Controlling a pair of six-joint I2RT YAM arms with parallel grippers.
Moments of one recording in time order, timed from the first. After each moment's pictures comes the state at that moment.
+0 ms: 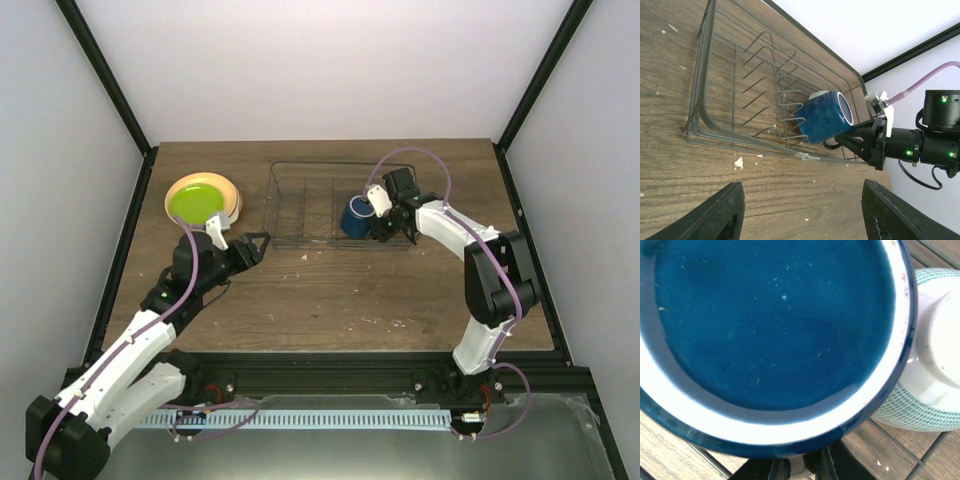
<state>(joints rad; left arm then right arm) -0.45 0.81 0.57 -0.13 0.18 -0.83 0.35 1.75 1.22 -0.52 -0.14 -0.30</state>
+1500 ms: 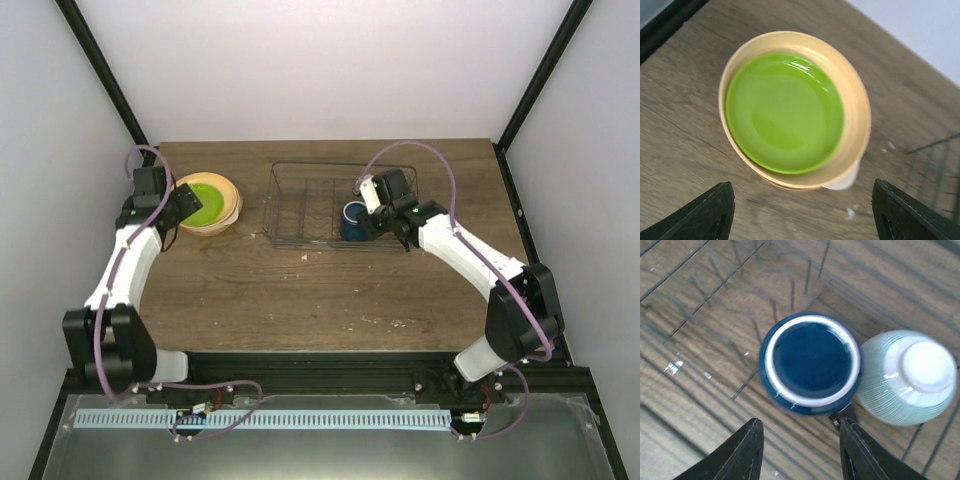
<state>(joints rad) 0.08 1.30 1.05 -0.47 0.01 -0.53 0.47 1.54 1.21 -0.51 0.00 -0.15</state>
